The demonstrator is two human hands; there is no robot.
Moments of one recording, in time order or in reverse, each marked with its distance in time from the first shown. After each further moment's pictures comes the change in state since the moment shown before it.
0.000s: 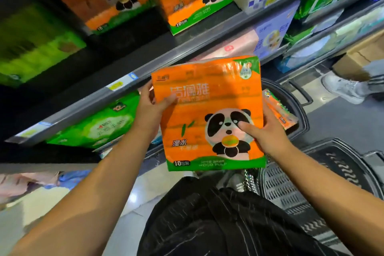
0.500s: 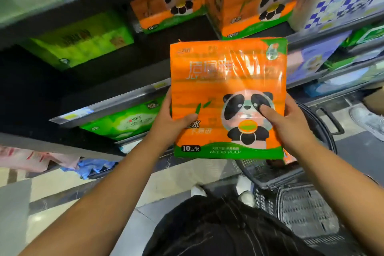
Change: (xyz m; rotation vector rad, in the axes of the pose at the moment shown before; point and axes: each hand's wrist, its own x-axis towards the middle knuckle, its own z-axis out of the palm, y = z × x) left_hand -0.021 0.011 -0.076 0.203 -0.062 0.084; right_hand 0.045 -0.070 0.076 0.074 0.033 0.001
